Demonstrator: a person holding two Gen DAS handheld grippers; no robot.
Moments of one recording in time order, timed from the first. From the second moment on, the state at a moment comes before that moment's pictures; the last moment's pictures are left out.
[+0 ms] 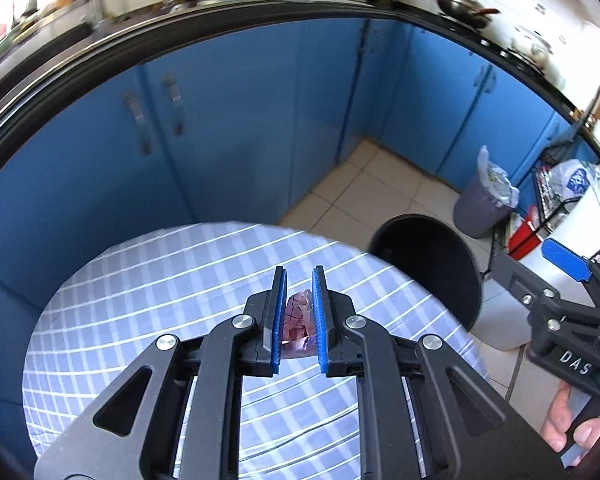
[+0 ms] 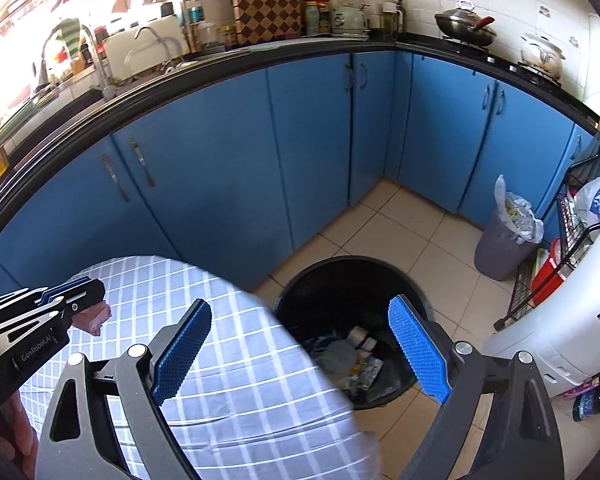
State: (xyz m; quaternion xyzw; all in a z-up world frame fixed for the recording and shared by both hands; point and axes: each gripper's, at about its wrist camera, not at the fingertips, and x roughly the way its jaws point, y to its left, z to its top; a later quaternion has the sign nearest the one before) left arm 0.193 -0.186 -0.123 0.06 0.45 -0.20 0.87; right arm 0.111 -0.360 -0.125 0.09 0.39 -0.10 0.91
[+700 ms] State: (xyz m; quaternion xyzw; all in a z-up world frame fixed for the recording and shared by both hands) left arm 0.210 -0.331 -0.122 0.10 0.44 -0.26 0.85; right arm 0.114 -0.459 -0.131 0.11 0.39 -0.14 0.91
